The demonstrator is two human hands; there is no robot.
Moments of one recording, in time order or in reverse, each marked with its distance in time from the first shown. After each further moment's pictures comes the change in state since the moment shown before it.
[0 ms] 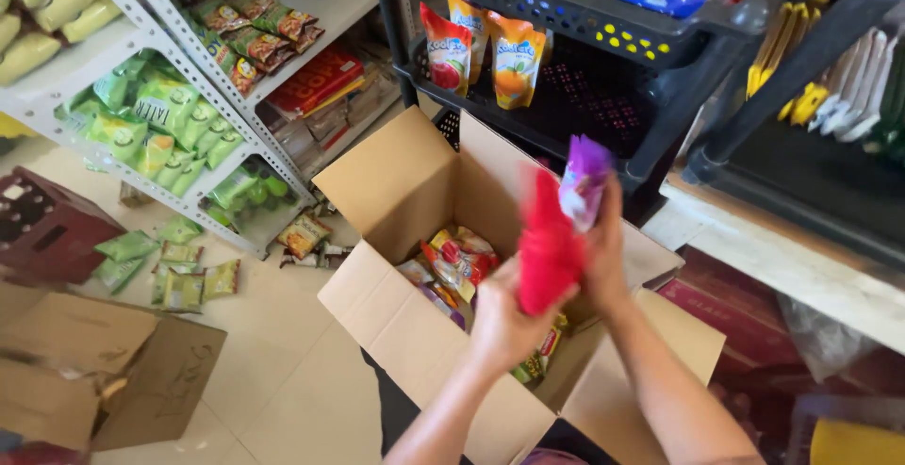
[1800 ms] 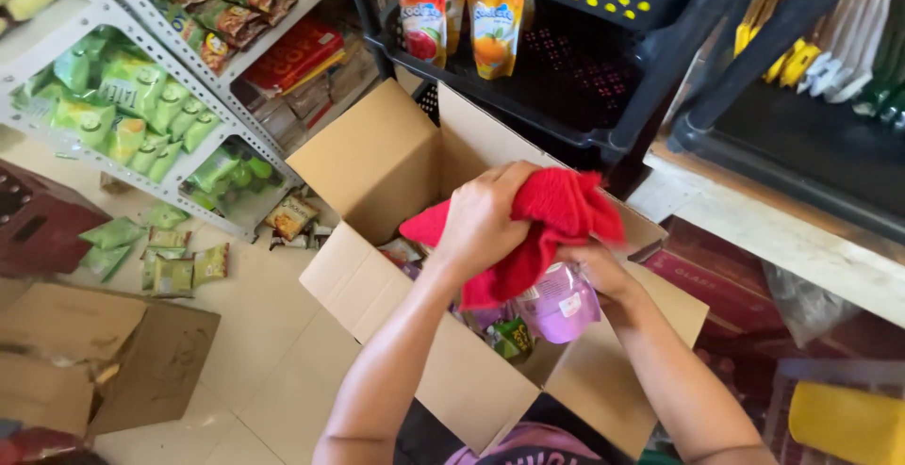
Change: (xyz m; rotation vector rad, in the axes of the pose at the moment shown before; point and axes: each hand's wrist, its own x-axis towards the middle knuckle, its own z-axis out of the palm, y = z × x) left_hand 0.083 -0.033 -0.008 0.582 -0.310 0.128; right_hand -0.048 0.071 -0.076 -0.043 -0.152 0.952
